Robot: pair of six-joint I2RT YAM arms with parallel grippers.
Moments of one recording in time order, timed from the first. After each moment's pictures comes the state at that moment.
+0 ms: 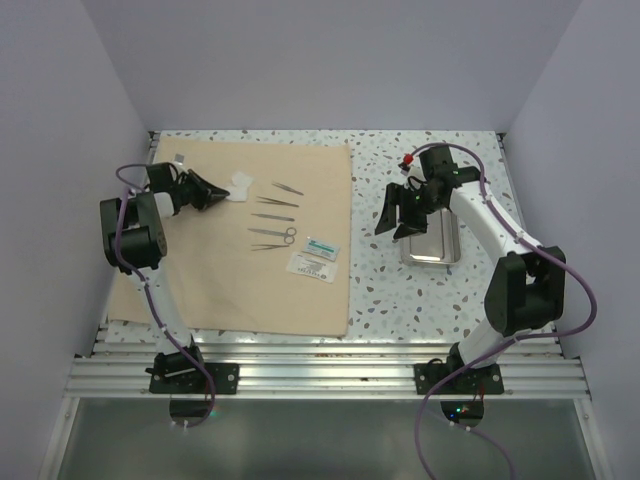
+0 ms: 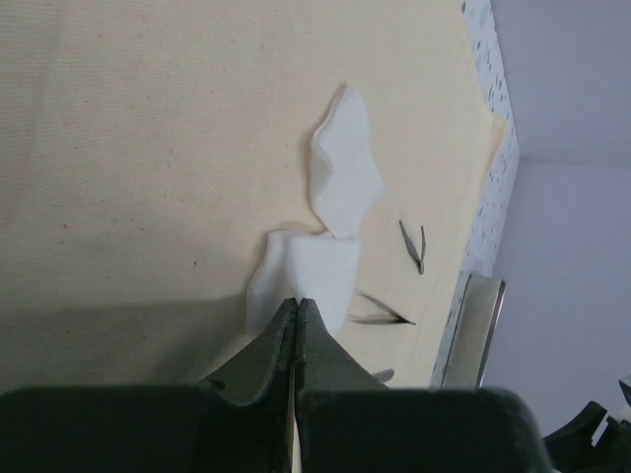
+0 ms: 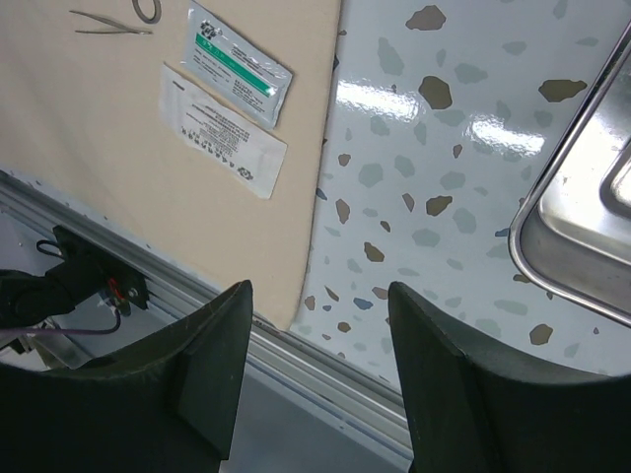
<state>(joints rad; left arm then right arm) 0.26 2.21 1.34 0.16 0.75 -0.75 0.21 1.64 1.37 -0.91 -0.46 0.29</state>
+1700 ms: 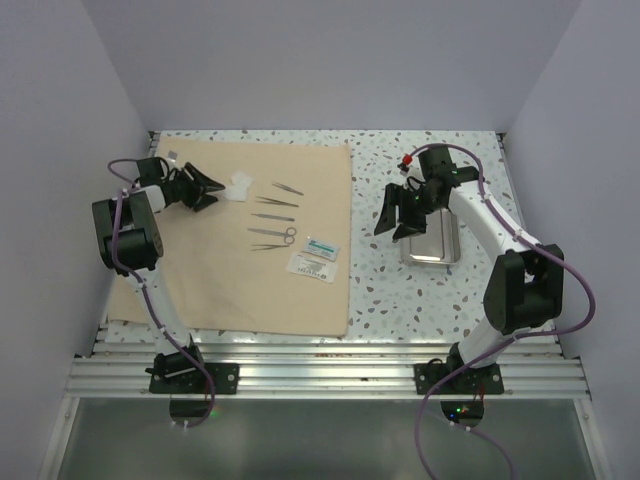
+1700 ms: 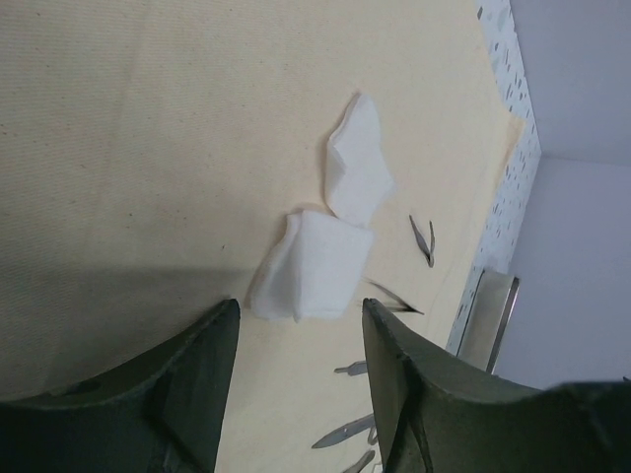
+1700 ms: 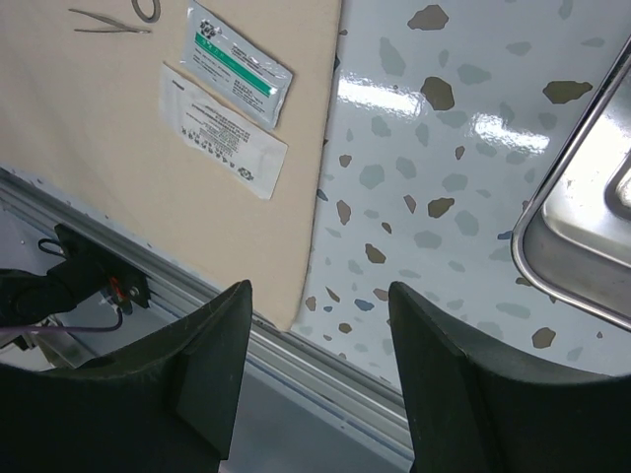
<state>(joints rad) 0.29 2.20 1.43 -0.06 0.74 -0.64 0.21 1.65 1.37 -0.91 -0.47 0.29</state>
